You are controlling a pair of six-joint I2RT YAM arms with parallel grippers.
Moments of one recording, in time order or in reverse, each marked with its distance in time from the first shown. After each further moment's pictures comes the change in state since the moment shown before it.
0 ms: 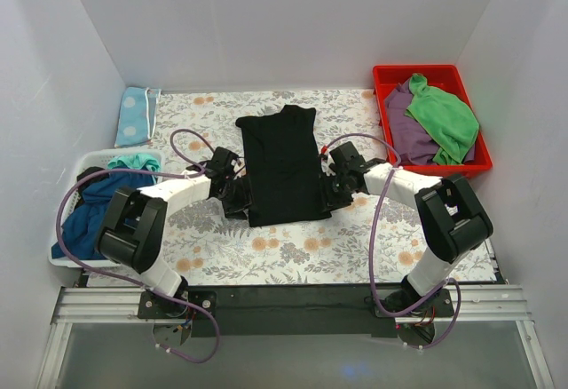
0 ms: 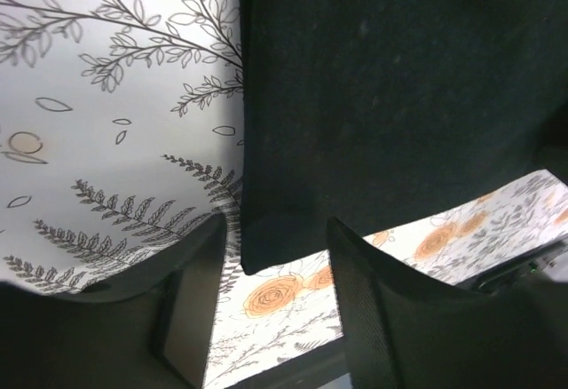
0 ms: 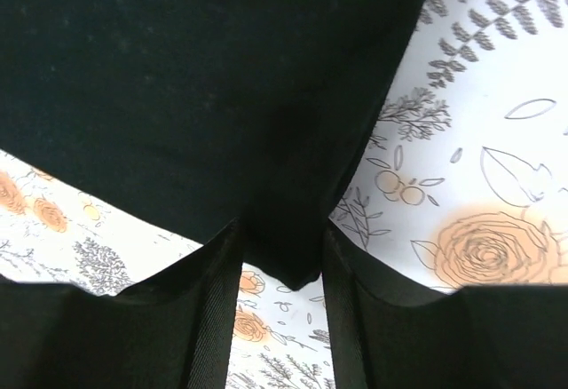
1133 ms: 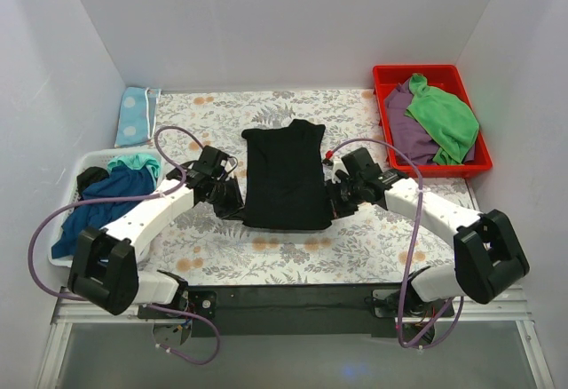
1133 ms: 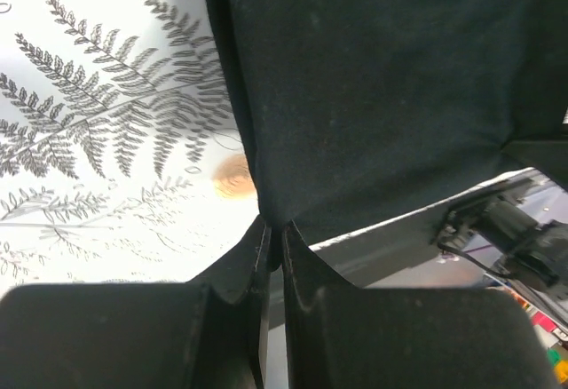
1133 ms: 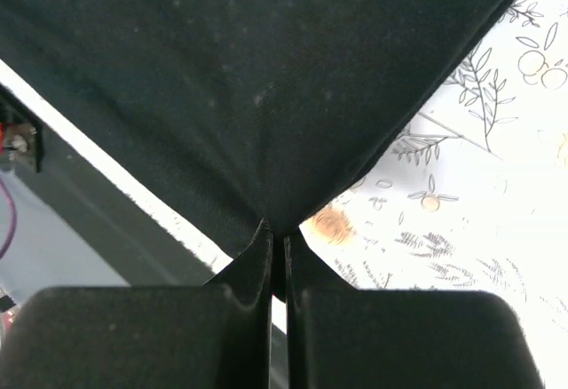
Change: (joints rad) left arm -0.014 -0.262 0.016 -0.262 0.041 -0.006; right arm 0.023 -0.283 -0.109 -0.084 -0.173 -0.002
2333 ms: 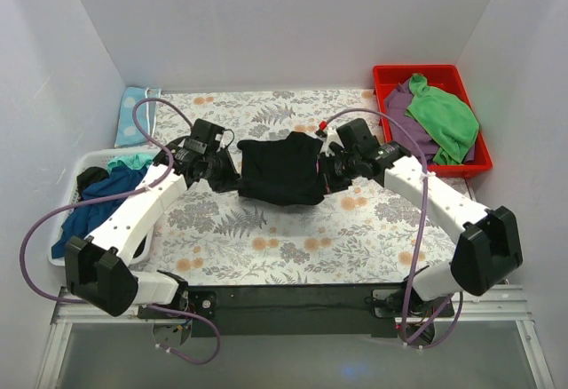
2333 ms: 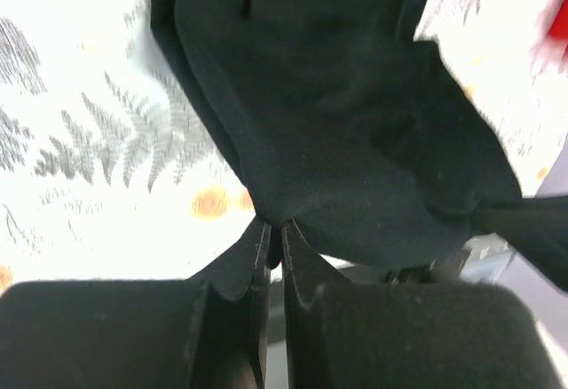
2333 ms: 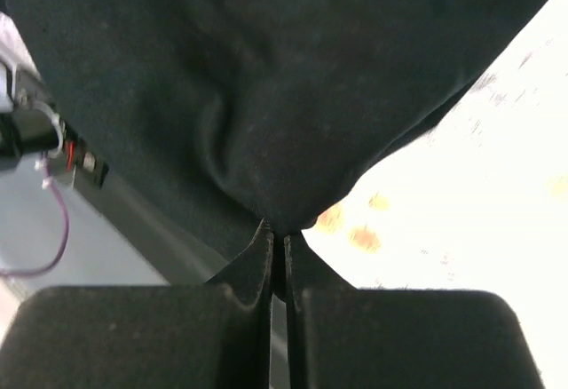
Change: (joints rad) left arm -0.003 -0.044 0.272 -0.165 -0.161 -0.110; right arm 0.019 0.008 0.284 -0.179 0.002 0.005
